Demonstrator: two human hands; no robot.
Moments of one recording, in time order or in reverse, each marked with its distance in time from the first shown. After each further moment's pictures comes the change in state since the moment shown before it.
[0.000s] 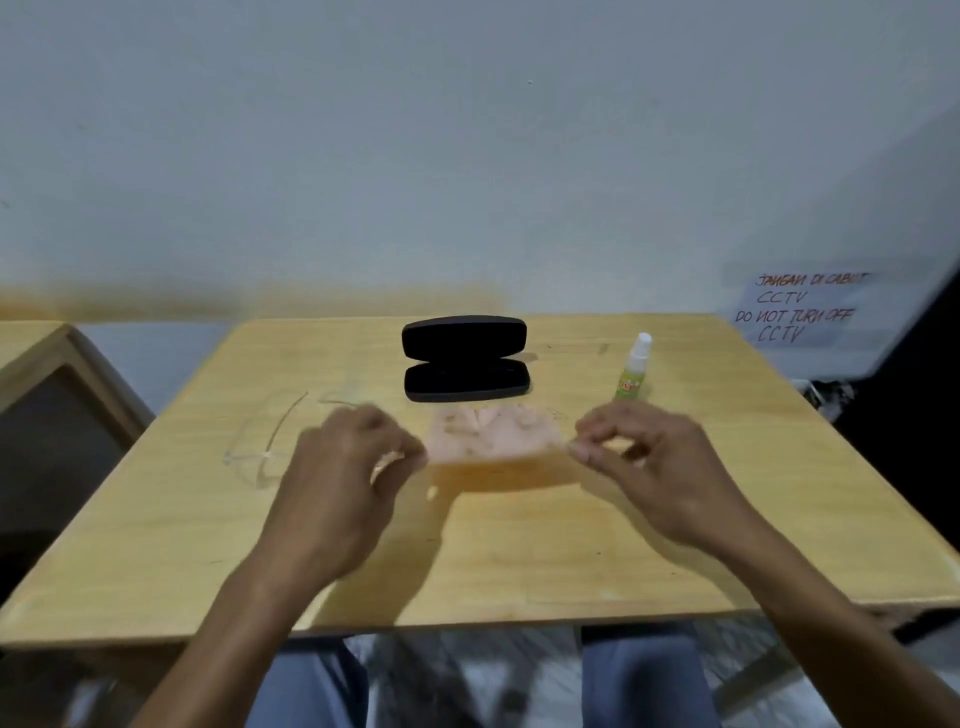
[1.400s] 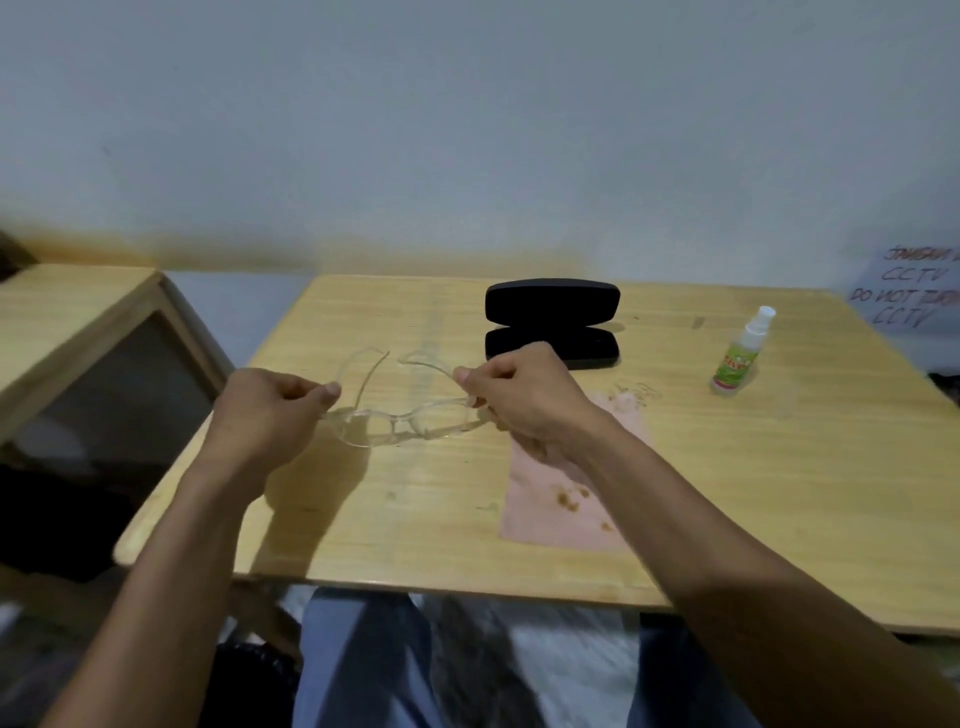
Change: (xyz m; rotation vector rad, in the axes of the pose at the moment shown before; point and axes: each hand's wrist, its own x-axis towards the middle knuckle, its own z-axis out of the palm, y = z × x) left_hand -0.003 -0.100 -0.050 -0.358 0.048 -0.945; right_hand 0.082 -0.077 0.153 0.283 -0.276 0.433
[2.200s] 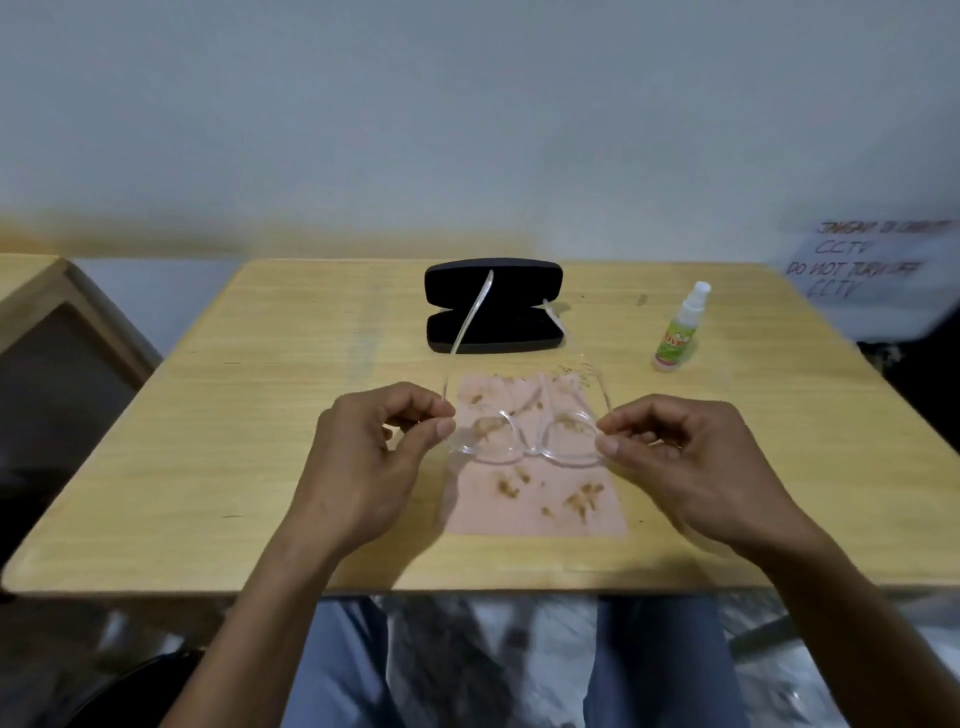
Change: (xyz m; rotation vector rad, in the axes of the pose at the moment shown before) left_hand -0.067 0.022 0.090 -0.088 -0.228 0.467; right_hand -0.104 0.070 -0.127 -0.079 0.168 -0.218
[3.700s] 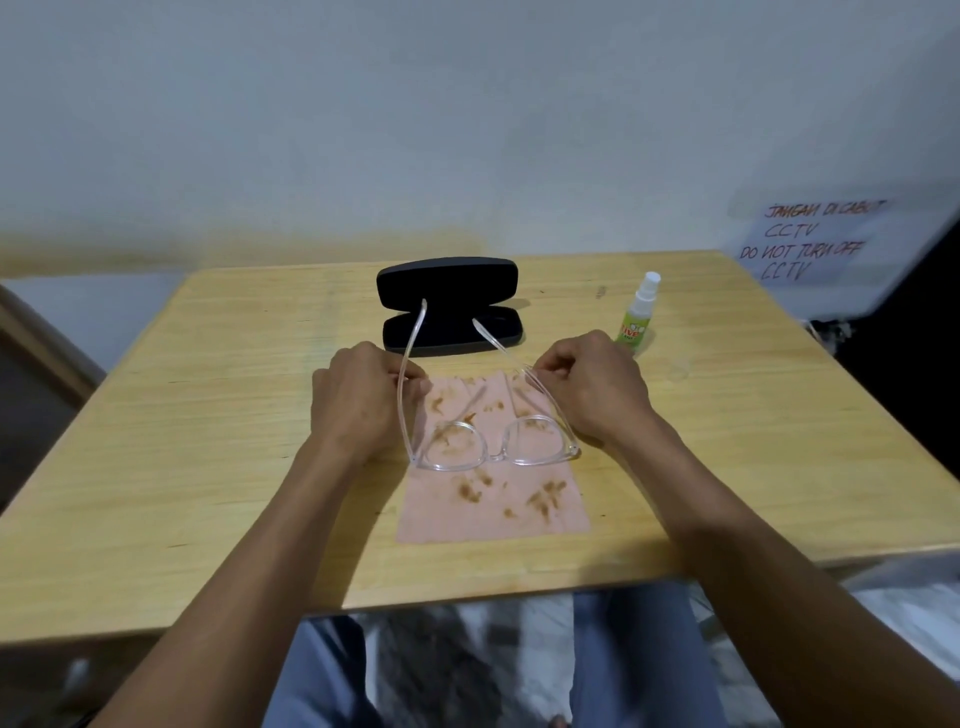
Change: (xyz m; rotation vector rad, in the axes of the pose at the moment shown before) left_hand 0.085 -0.024 0.041 0.471 -0.002 0.027; right_hand 0.087 0.024 0.027 -0.459 0.189 0.140
